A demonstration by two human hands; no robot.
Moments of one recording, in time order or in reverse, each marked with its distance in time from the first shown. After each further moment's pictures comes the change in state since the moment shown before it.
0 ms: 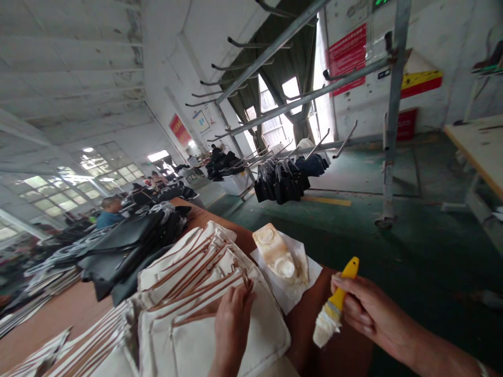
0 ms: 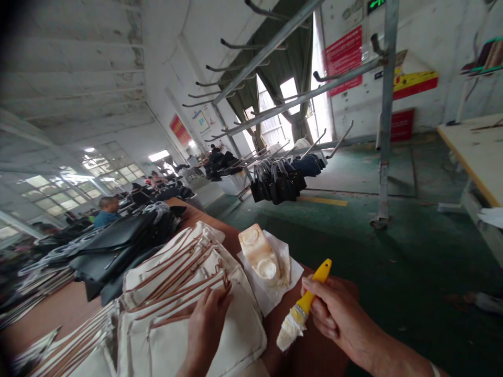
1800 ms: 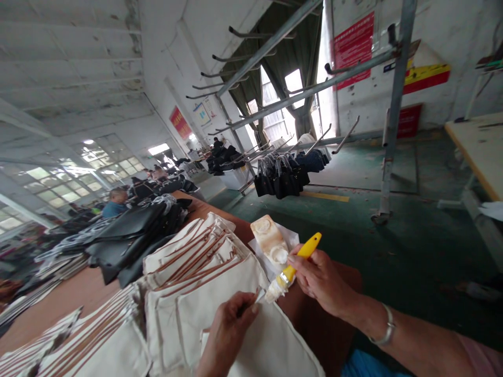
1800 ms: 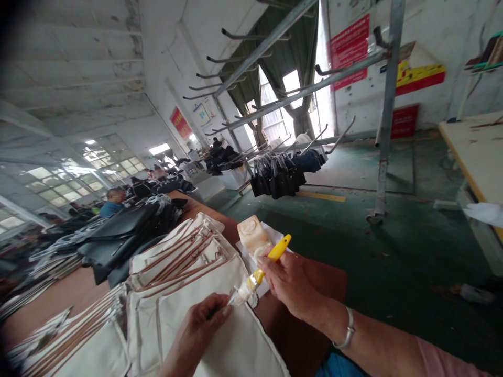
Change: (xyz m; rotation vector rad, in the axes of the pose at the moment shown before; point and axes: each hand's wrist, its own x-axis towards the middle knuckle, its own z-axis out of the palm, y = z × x) left_hand -0.040 0.039 -0.062 -0.888 -0.406 -0.239; right_hand 0.004 -0.003 0.077 -0.335 -0.156 -0.318
